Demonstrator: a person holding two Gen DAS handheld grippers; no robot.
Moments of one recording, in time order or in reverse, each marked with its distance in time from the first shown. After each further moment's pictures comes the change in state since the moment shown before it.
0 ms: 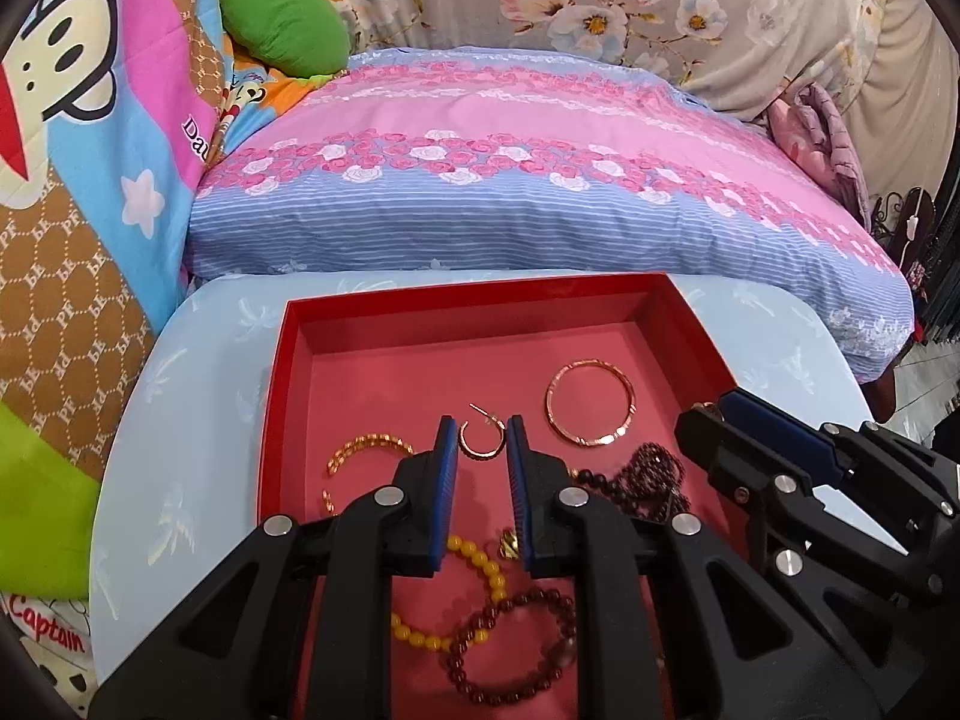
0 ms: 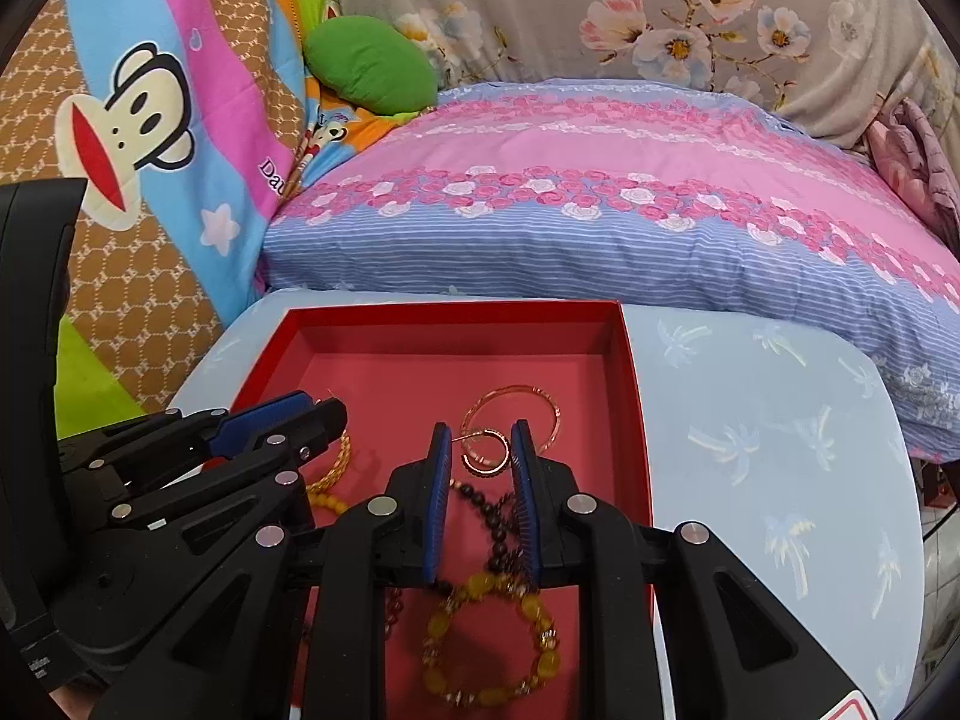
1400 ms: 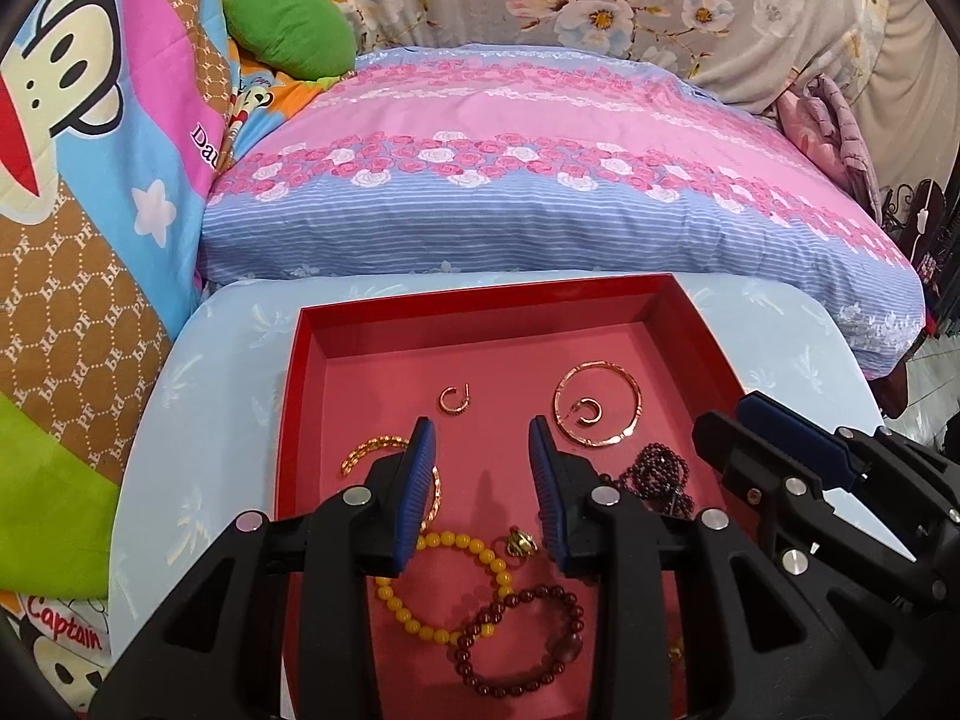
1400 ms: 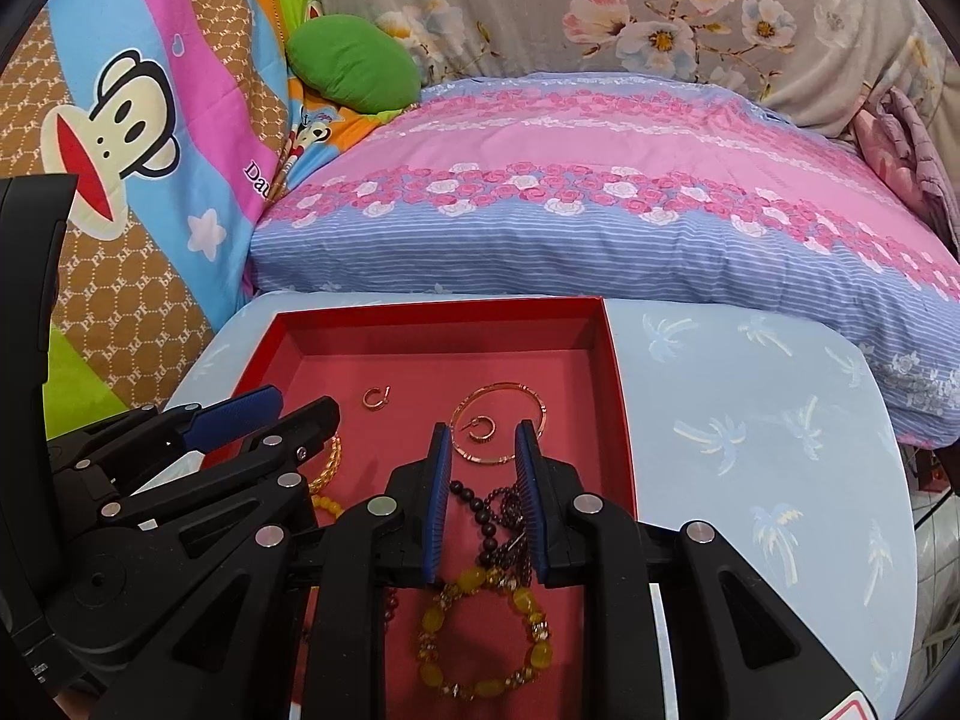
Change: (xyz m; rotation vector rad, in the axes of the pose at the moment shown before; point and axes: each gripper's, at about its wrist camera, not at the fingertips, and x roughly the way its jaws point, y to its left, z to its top) left arm -0.012 -0.005 0.003 0.009 0.010 0.040; right arm -0.011 -0.002 0.000 0.027 0.013 -0.024
